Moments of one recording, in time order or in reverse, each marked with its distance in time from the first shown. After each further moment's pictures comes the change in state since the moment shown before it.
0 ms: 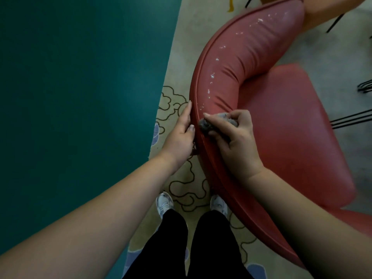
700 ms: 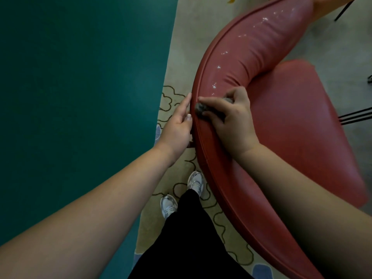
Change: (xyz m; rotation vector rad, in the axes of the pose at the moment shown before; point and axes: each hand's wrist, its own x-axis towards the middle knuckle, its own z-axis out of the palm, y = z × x) left_hand 0.053 0.025 -0.017 -0.001 0.008 -0.014; right_hand 0.082 0.013 0.022 -0.050 0.067 -0.022
